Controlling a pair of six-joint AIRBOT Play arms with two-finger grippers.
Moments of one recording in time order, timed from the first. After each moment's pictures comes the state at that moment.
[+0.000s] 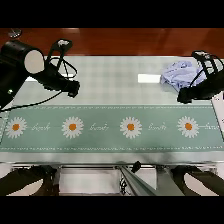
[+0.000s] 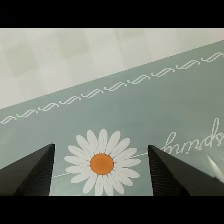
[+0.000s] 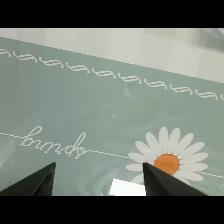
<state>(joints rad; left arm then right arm) -0.43 -1.25 1.37 1.64 -1.40 -1.68 -0.02 -1.12 1.21 -1.50 1.46 1.40</state>
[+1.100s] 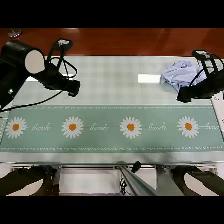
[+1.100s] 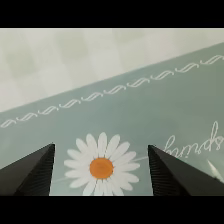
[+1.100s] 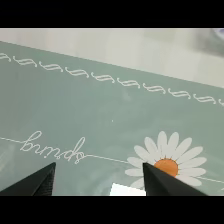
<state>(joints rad) -0.43 -1.25 1.37 1.64 -1.37 -1.68 -0.02 -1.12 1.21 -1.50 1.43 1.40</state>
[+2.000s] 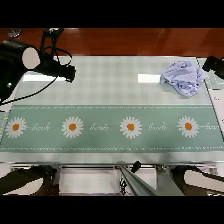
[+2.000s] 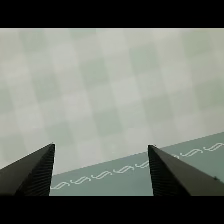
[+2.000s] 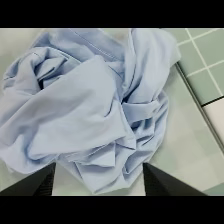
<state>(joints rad) -0.33 -1.28 1.37 1.68 -1.11 -1.61 -0.34 -1.40 1.37 -1.51 0.90 1.75</state>
